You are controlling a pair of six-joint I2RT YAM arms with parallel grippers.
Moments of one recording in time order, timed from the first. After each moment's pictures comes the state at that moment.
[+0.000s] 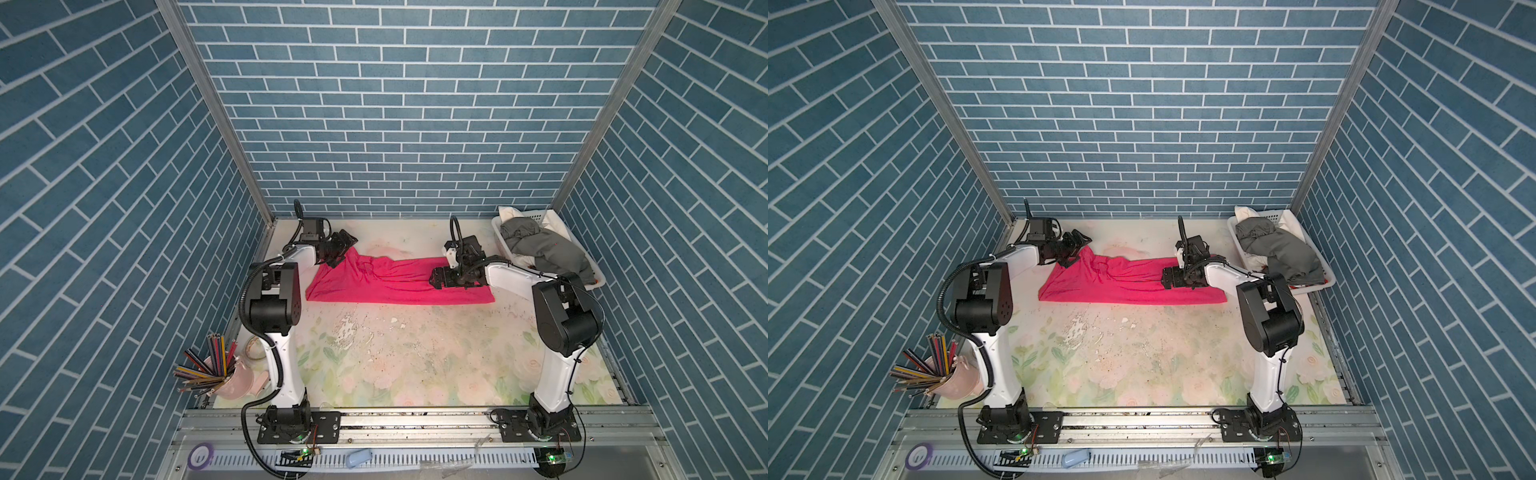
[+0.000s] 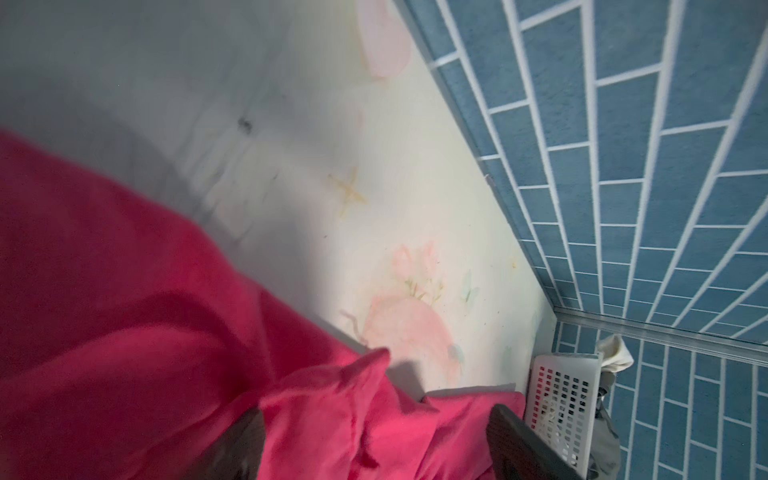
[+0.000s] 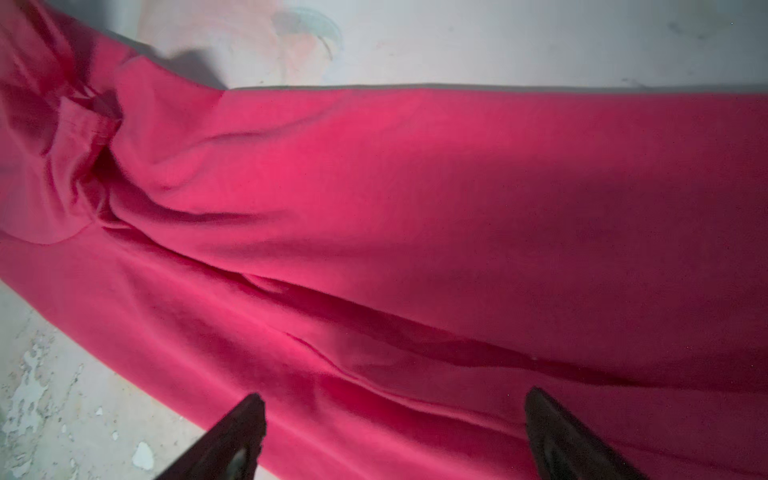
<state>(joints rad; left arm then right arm) 0.00 2.06 1.42 -0.19 0.51 -0.82 0.43 1.94 1.29 -0.36 -0.24 0.20</state>
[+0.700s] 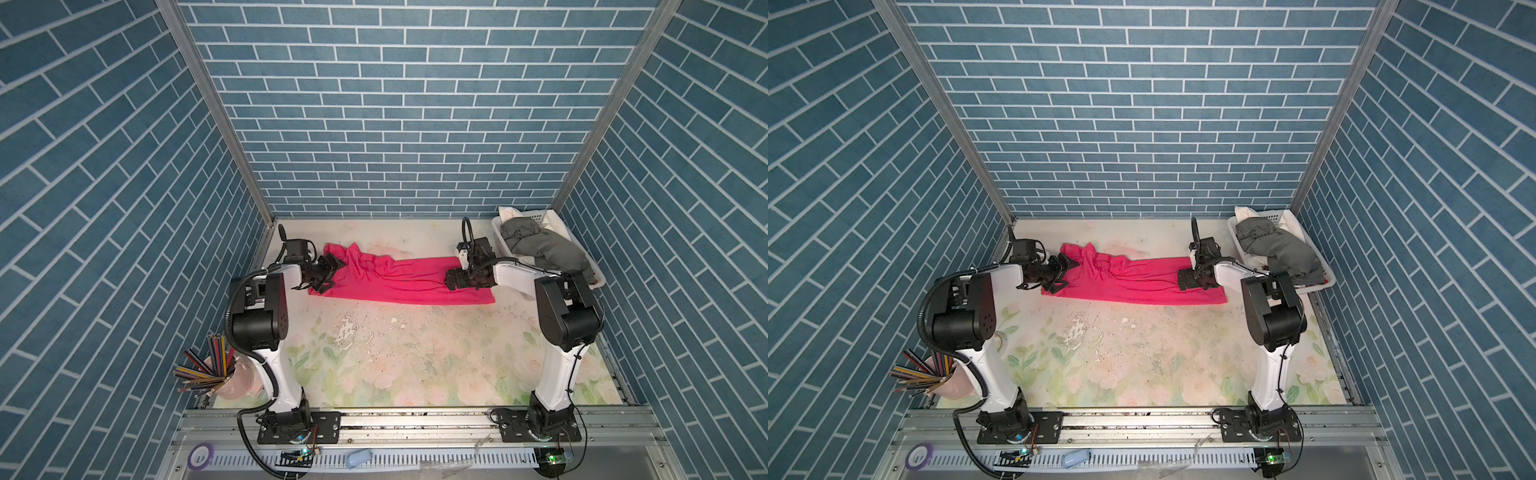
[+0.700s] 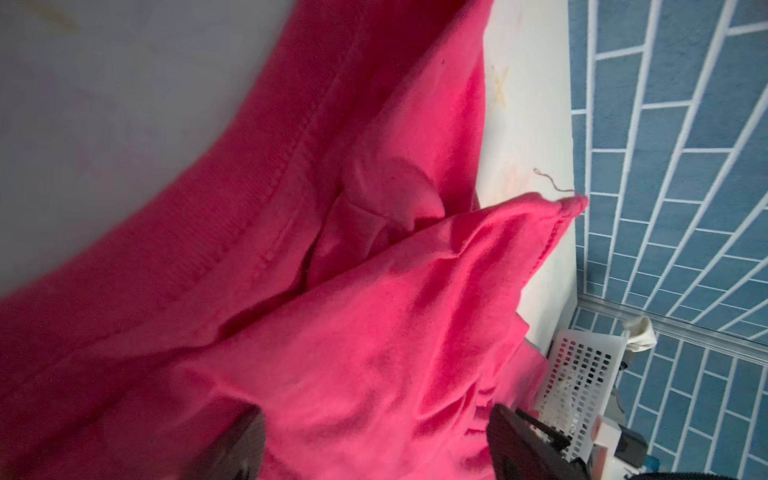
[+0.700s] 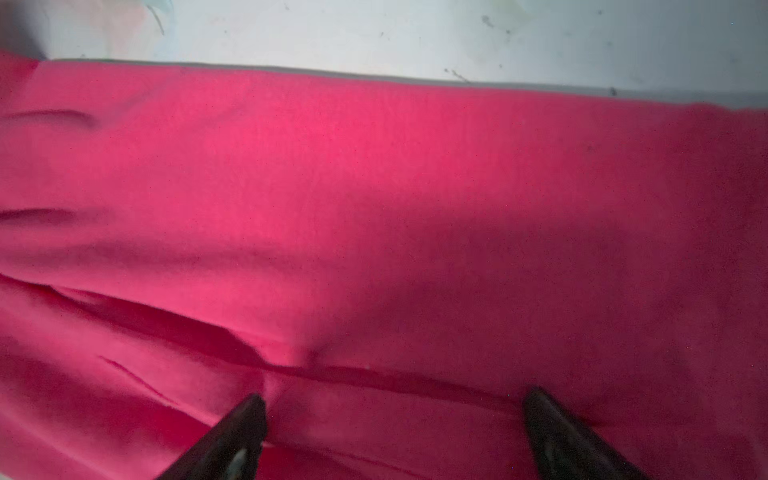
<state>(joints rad) 0.09 1.96 1.18 -0.18 0.58 -0.80 0.35 1.93 1.19 -0.31 -0.15 0.11</state>
